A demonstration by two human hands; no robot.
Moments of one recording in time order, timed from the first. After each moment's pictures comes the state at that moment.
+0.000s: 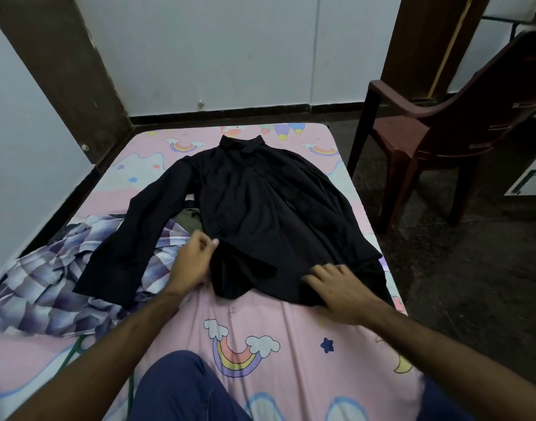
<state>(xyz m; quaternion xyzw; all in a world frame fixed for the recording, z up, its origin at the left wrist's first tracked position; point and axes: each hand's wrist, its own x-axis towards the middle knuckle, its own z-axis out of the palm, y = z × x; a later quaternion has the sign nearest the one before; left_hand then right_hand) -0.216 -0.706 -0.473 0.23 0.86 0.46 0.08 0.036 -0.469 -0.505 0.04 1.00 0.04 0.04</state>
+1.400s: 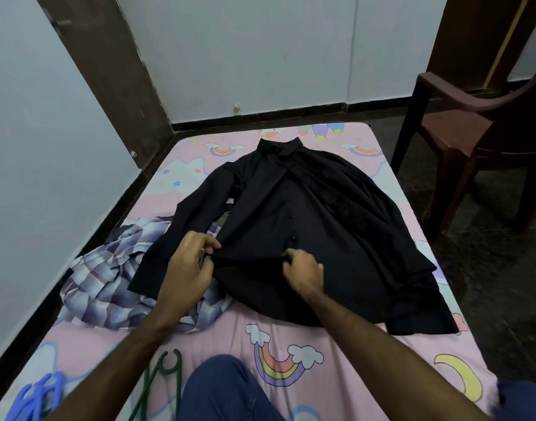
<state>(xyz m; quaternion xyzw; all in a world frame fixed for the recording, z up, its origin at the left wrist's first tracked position) -0.213 -0.790 -0.412 0.42 0.82 0.37 -0.14 -0.135 -0.566 -0.520 0.32 0.88 -0.33 -0.08</state>
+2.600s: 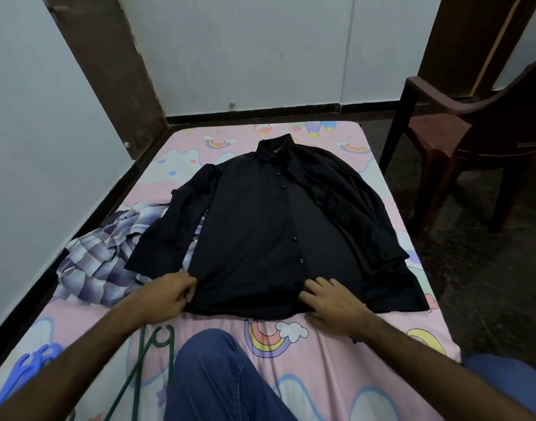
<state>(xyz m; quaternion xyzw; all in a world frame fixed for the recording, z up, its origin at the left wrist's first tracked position) -0.215 -0.864 -0.444 0.46 0.87 0.04 0.18 0.009 -0.535 -0.546 -0.05 1.00 -0.01 0.00</state>
